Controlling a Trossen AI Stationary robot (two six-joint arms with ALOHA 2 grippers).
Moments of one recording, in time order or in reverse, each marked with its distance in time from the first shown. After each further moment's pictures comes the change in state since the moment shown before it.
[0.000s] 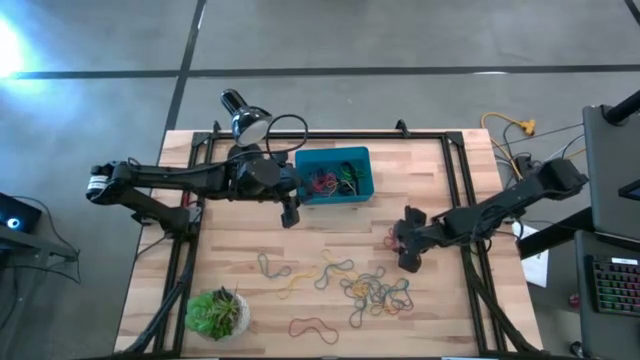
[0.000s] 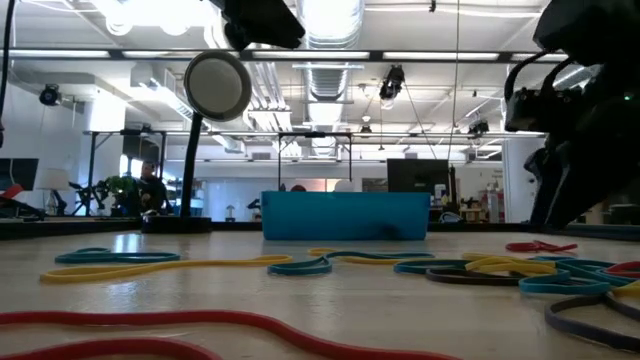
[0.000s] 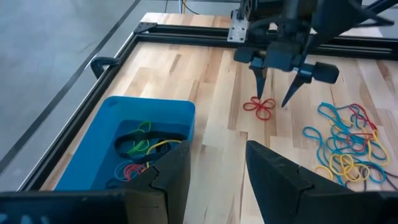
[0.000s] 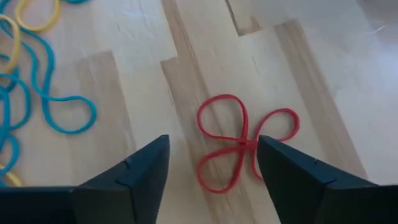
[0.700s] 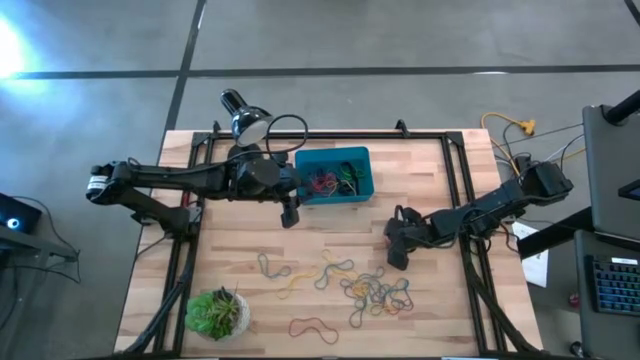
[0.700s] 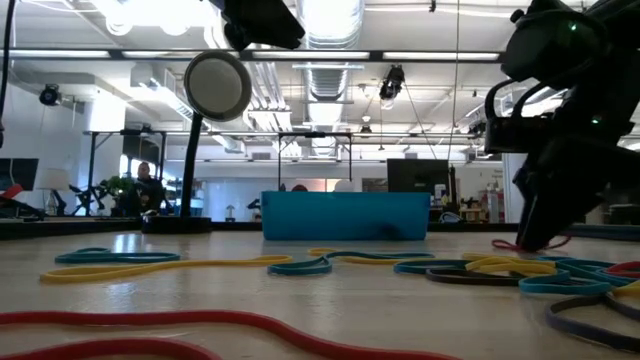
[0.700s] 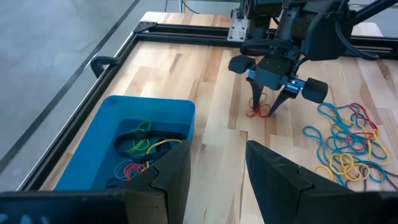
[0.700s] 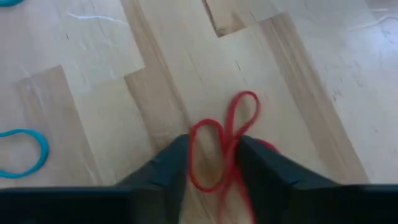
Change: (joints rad) left arm 0.000 0.000 -0.002 -0.001 0.000 0.000; right arm -0.071 0.231 0.047 0.031 0.003 0.025
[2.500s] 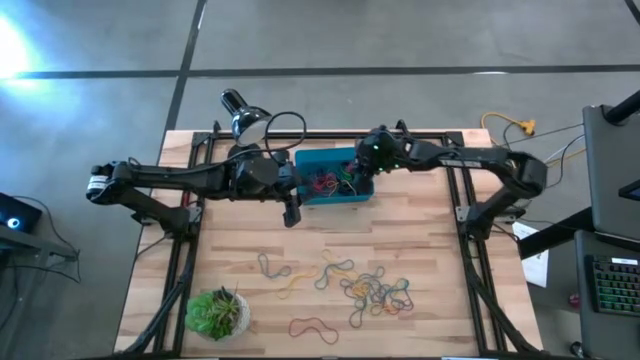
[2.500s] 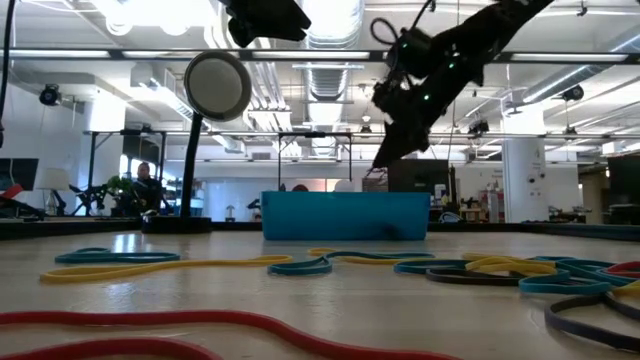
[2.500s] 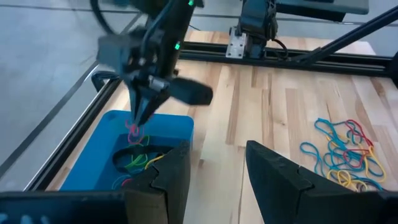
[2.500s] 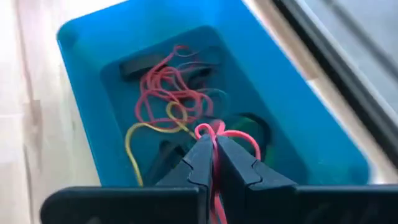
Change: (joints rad) left arm 0.000 0.000 -0.002 0.061 0.000 0.000; right arm -0.716 0.137 0.522 0.040 -0.307 -0.652
